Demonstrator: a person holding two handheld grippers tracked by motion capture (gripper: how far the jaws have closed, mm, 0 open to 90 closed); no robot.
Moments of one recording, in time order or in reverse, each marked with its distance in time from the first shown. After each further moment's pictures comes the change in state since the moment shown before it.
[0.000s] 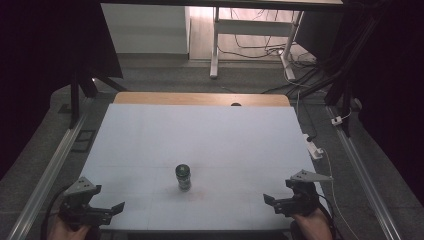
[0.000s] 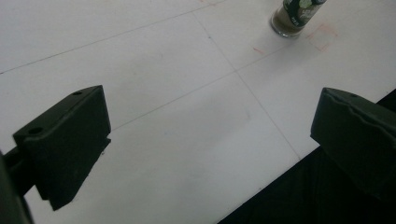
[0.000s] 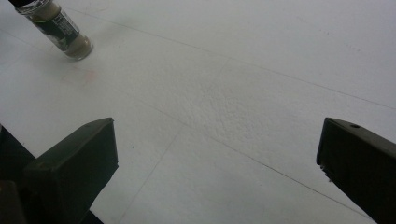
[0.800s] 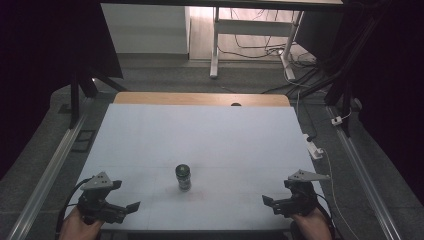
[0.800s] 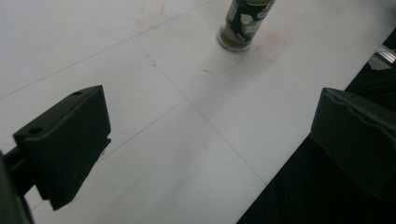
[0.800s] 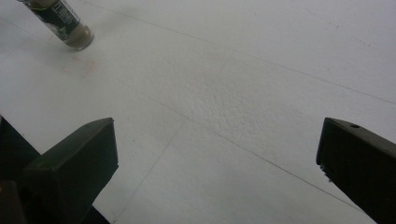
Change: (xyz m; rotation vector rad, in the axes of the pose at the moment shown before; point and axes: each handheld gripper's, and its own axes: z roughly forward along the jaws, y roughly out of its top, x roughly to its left) left arm -0.014 0.021 0.026 -0.016 -0.168 0.112; right arm 0.001 0.001 0.003 0.031 0.005 -0.018
